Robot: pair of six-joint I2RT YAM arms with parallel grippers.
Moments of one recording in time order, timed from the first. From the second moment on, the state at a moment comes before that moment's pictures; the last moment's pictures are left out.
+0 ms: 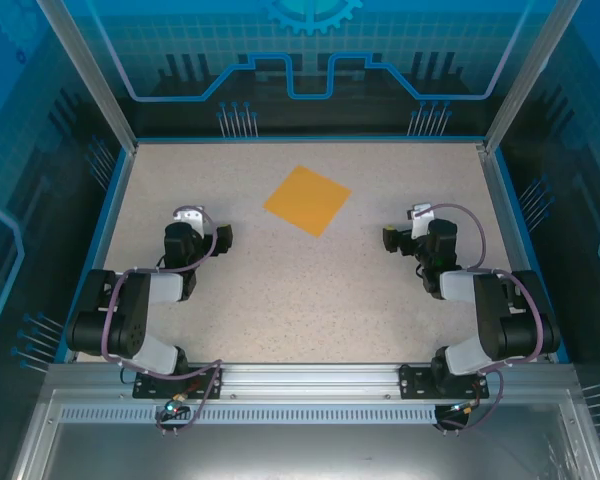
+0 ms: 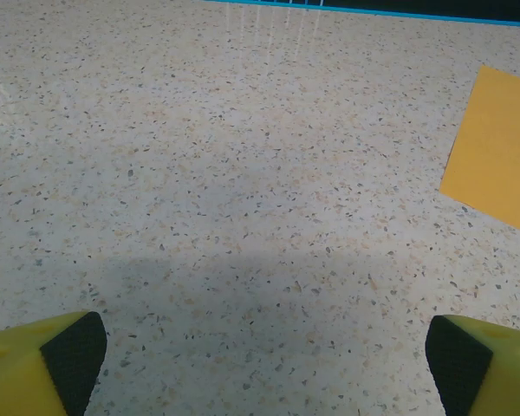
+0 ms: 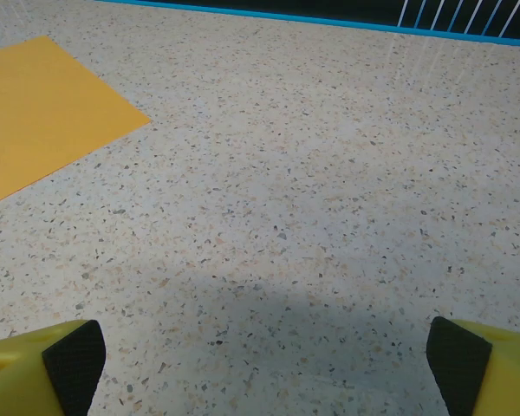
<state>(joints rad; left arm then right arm) -0.01 1.51 0.40 0.66 0.01 -0.11 0.06 1.49 0.42 0.61 -0.08 -0.07</state>
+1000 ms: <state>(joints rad) 0.00 1.47 0.45 0.54 0.03 -0.11 0.06 1.47 0.44 0.56 -0.10 -0.07</state>
